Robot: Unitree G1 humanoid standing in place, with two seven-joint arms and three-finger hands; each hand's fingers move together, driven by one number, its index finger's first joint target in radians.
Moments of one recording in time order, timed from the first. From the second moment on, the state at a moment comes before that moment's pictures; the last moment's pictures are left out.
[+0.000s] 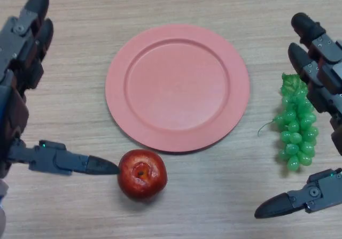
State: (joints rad) left arm 0.03 0.24 0.23 -0.81 -0.06 0.31 -0.21; right arm 0.12 -0.21 -0.03 -0.96 0.10 0.40 0.24
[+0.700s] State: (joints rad) left arm 0.18 0.17 0.14 -0.65 -0.06 0.13 -0.21; right arm 0.07 -0.21 -0.07 -0.93 0.12 0.40 0.22
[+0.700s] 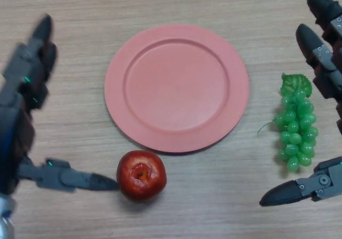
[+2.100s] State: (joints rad) left arm 0.16 0.18 -0.19 0.03 0.16 -0.32 0.15; right arm -0.02 -0.23 -0.03 -0.81 0.08 0.36 0.18
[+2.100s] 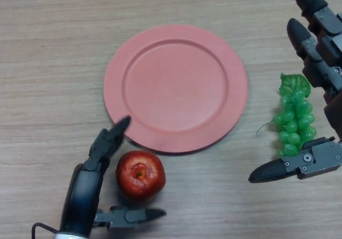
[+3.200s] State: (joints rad) left arm -0.37 0.18 -0.11 -0.01 0.01 0.26 0.06; right arm -0.09 -0.24 -0.03 -0.86 0.08 0.44 0.14
